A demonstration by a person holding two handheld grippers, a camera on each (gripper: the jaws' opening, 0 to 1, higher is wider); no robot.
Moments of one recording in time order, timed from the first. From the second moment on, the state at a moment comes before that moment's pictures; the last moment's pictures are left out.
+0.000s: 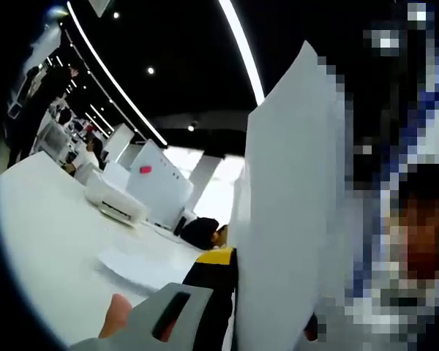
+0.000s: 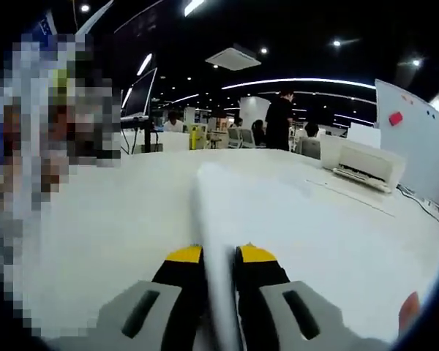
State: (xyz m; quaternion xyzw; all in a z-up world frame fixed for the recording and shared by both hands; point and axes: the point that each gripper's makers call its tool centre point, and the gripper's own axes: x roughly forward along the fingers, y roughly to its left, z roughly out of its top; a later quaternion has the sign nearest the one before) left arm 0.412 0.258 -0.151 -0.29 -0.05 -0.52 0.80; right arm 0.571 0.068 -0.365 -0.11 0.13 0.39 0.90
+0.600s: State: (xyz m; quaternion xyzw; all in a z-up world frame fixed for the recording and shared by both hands) left arm 0.413 0.259 -0.150 -0.29 -0.05 -0.52 0.80; right arm 0.557 0.063 -0.335 -0.05 0.13 0.40 0.91
